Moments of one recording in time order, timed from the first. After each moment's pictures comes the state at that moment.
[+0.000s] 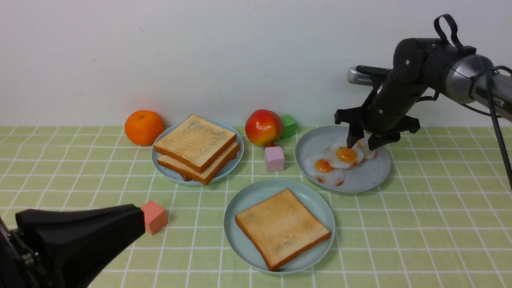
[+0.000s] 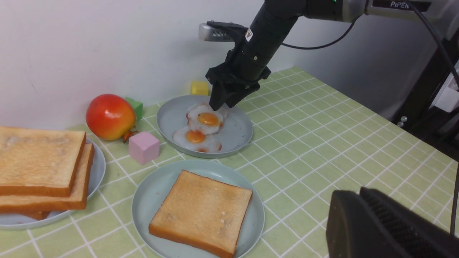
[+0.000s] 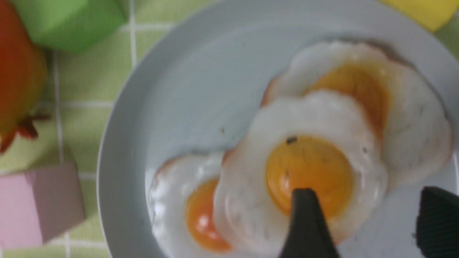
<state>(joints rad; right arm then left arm) 0.17 2.29 -2.00 0.15 0.94 0.16 -0.83 0.54 -0.53 0.18 0.22 -0.38</state>
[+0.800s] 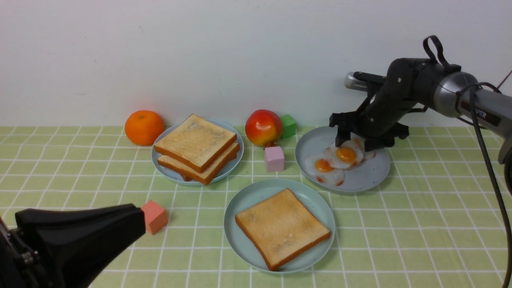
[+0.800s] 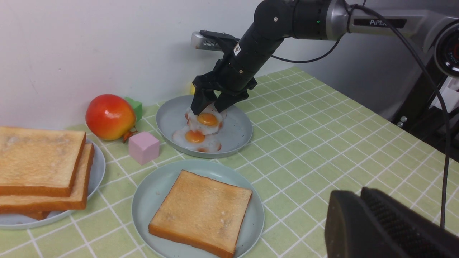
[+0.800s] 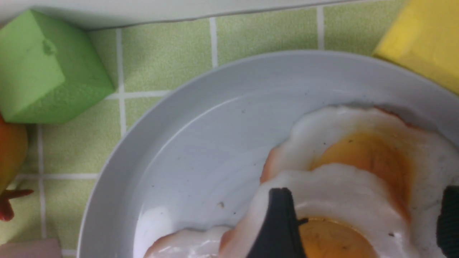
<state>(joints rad) 0.17 2.37 -2.01 0.17 0.80 0.16 -0.83 0.54 -0.53 0.18 0.22 -0.38</state>
